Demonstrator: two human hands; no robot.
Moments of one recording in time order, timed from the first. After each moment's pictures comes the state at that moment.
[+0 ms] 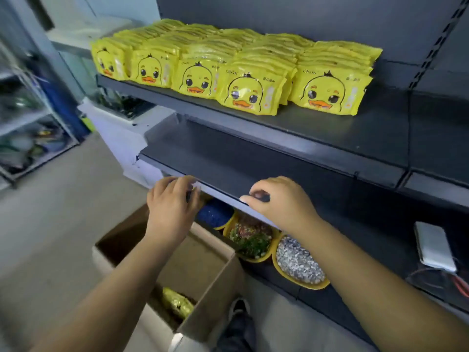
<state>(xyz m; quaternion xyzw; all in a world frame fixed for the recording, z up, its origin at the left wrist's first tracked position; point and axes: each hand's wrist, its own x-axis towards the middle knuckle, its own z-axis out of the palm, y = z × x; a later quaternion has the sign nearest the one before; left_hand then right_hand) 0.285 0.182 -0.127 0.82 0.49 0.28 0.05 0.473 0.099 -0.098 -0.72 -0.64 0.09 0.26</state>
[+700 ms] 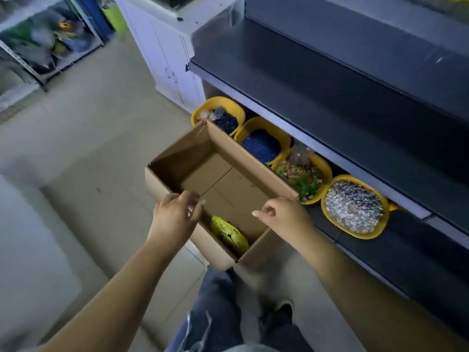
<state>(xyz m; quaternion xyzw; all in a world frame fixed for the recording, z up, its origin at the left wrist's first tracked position) 0.091 0.201 -0.241 0.75 0.61 0.07 0.22 0.304 0.152 -0.269 -0.74 -0.58 0.33 0.08</state>
